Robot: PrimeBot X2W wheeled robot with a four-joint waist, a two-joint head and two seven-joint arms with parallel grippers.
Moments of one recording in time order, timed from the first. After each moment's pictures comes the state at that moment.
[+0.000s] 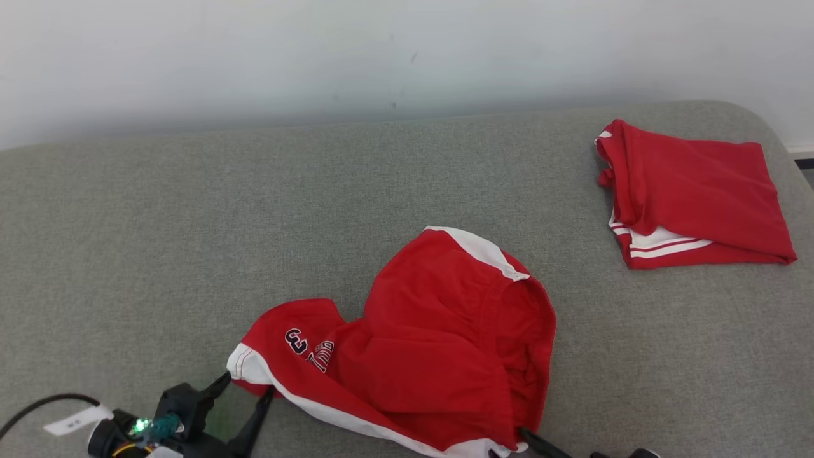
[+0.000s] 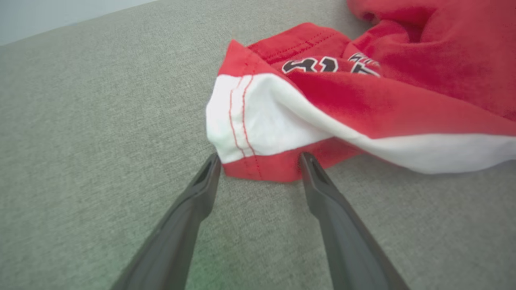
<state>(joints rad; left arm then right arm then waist) -0.38 0.48 -0.74 0.63 -0.60 -0.13 -0.26 -0.07 -0.32 0.62 0.38 0.26 0.13 -0.26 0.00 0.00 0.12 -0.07</state>
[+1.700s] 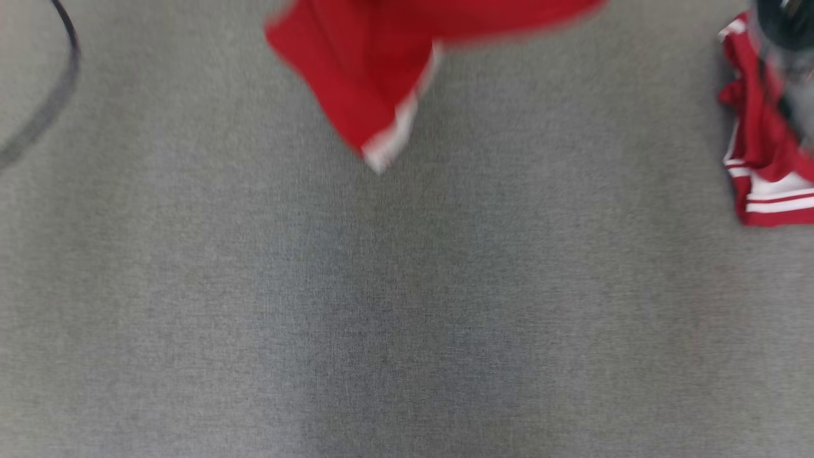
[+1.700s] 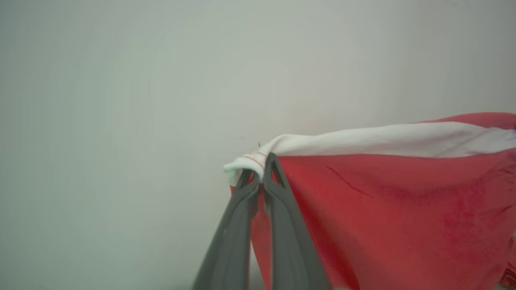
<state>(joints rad) -1.45 0.58 -0.67 0.53 -0.97 -0.13 0.03 -1.37 -0.48 0.66 0.44 0.99 0.13 -0.03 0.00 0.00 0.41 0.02</state>
